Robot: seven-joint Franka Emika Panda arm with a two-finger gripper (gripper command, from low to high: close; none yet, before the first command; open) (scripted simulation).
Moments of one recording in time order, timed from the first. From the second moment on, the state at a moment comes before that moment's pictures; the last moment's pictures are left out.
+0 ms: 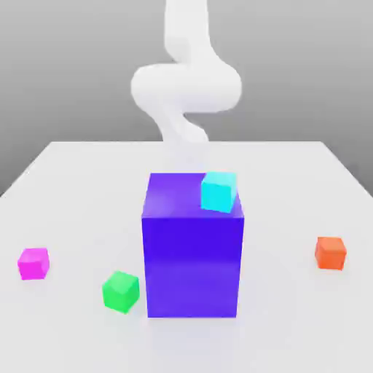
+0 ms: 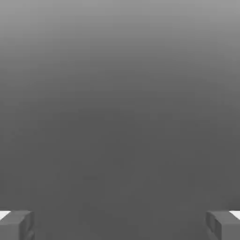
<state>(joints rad) -0.07 -0.71 -0.01 -2.34 -0.02 2.35 0.87</state>
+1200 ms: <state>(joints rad) -0.74 0.34 -0.12 -2.64 0.25 2.98 1.20</state>
